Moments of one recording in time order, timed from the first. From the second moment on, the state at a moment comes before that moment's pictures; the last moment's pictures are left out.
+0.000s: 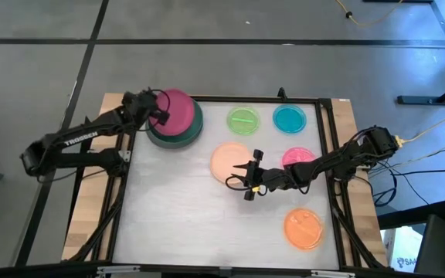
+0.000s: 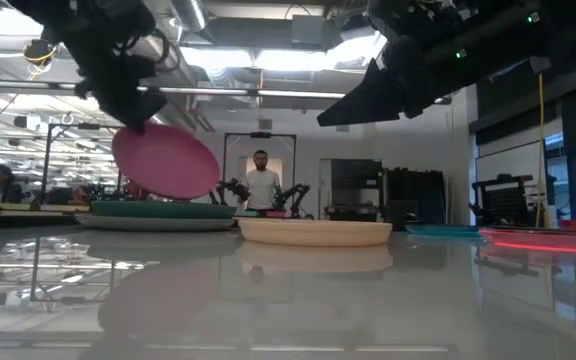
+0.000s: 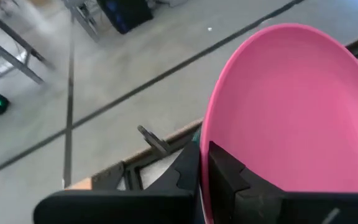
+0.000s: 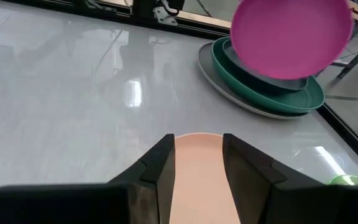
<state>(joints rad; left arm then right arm) 0.63 0.92 0.66 -0.45 -0.69 -0.12 0.29 1.59 0.71 0.47 0.53 -0.05</state>
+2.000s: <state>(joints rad) -0.11 1.46 0.59 0.36 -0.05 -0.13 0.29 1.59 0.71 0.47 0.43 -0.06</state>
